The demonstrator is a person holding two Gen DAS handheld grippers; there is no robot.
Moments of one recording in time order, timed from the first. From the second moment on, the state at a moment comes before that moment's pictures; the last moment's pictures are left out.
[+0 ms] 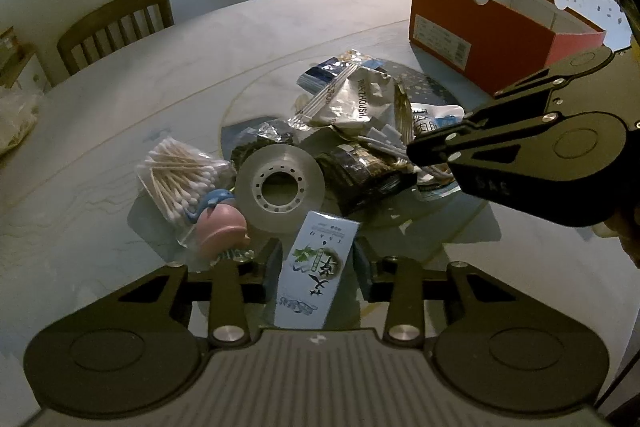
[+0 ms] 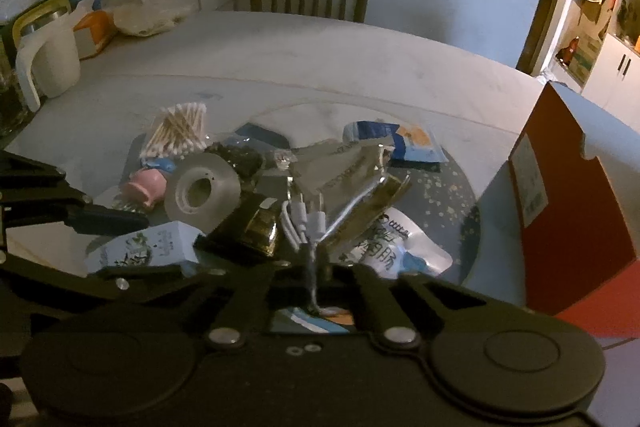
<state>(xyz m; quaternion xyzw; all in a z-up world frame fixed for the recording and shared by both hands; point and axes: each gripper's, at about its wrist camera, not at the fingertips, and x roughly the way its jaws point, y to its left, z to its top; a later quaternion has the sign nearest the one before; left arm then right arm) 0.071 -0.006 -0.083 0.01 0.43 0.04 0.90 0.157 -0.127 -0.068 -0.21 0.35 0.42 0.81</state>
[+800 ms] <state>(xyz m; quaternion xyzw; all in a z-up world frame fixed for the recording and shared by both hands) 0.069 -0.007 -0.083 0.01 0.43 0.04 0.90 0.166 -0.121 -0.074 -0.22 0.36 0.44 0.79</state>
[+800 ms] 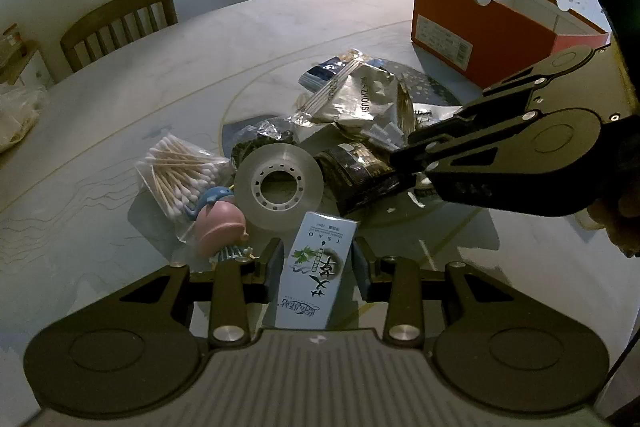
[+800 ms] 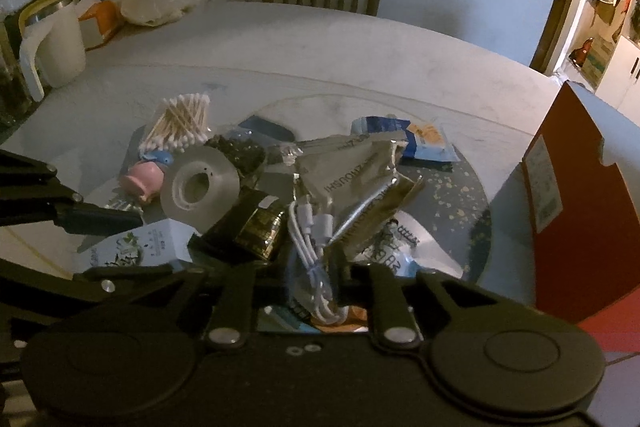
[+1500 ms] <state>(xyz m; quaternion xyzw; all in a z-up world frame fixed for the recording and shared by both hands) 0.063 -0.003 -0.061 -0.01 0.43 0.05 0.90 0.164 -0.145 -0.043 -0.17 0.35 0.45 0.81</state>
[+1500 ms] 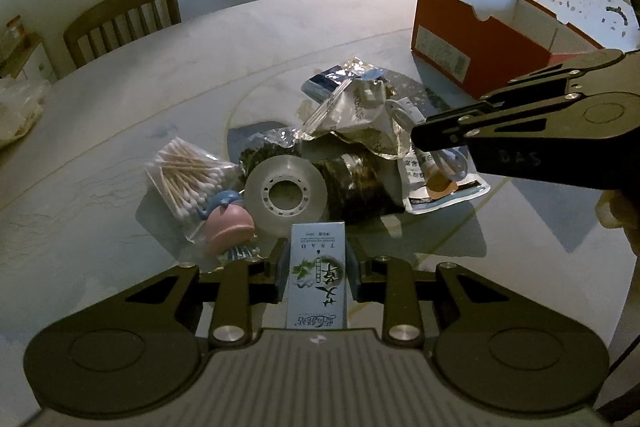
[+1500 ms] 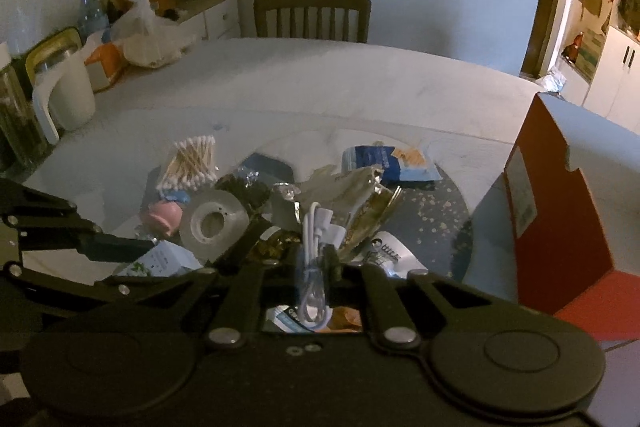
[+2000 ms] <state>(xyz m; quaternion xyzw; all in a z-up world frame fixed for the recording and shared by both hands) 0.076 -0.016 -0.018 -0.01 0.41 0.03 0.91 0.169 -0.177 -0.006 -0.12 0.35 0.44 0.82</state>
